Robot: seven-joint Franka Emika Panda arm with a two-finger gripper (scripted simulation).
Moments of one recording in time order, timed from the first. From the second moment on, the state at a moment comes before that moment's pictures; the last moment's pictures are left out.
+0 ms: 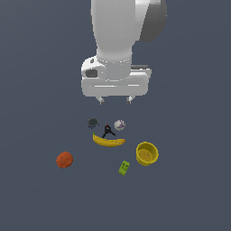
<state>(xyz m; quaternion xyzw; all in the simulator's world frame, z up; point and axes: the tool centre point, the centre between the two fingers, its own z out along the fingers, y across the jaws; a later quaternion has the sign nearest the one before) 0.006 0.000 0.312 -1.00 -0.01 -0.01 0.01</state>
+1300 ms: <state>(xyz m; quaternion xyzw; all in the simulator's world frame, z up) 0.107 0.023 0.183 -0.99 0.14 0.00 0.01</state>
